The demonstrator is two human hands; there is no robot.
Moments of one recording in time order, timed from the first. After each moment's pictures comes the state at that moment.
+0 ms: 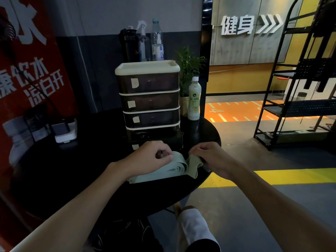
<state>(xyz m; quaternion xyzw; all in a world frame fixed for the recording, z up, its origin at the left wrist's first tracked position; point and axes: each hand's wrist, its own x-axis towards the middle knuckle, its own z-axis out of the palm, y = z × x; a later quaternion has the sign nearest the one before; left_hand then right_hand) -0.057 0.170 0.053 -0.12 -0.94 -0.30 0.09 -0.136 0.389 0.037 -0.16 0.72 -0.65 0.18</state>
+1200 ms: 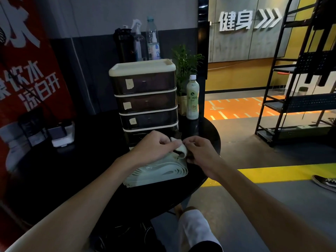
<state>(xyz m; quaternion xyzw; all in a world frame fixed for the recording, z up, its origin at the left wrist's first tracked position) -0.073 0.197 0.084 -0.02 -0.92 -0.38 0.07 -0.139 0.358 0.033 -0.13 0.69 -0.70 0.12</state>
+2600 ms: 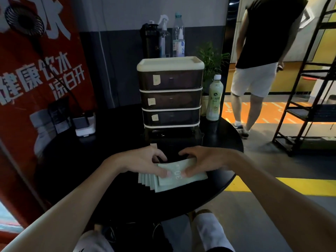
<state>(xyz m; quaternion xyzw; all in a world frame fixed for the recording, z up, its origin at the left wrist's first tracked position) -0.033 0.114 0.073 0.02 -0.95 -0.27 -0.14 -0.145 0.326 0.062 -0.39 0.83 -0.25 0.31</state>
